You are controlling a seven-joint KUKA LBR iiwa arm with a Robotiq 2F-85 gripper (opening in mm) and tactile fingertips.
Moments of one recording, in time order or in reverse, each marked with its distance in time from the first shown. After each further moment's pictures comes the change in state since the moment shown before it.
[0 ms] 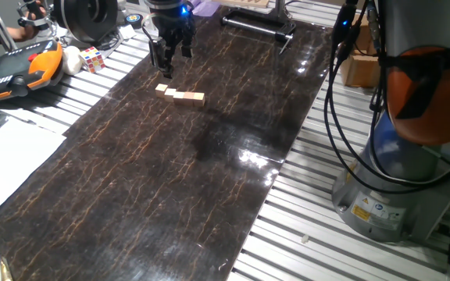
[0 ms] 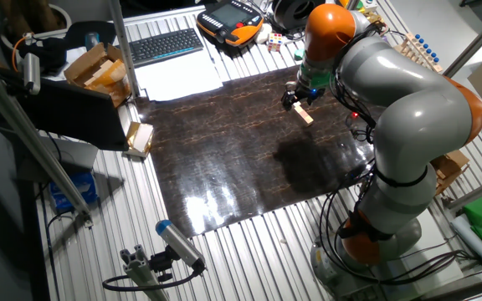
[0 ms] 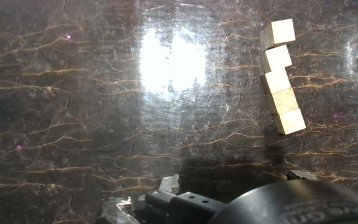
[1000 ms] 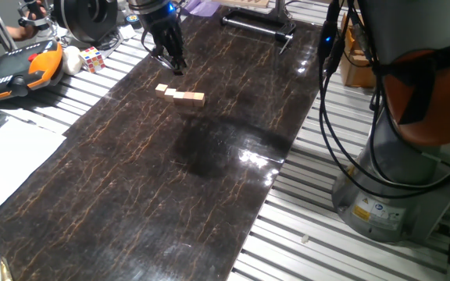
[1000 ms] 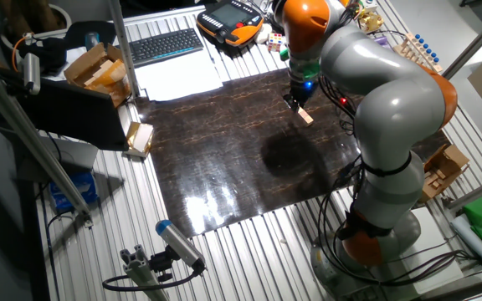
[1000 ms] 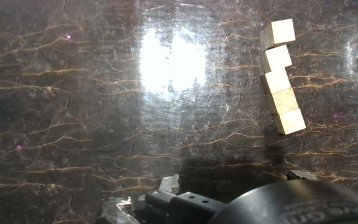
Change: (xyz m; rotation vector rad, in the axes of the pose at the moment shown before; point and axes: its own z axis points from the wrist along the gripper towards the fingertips) arm 0.002 0.000 0.000 0.099 0.181 -0.226
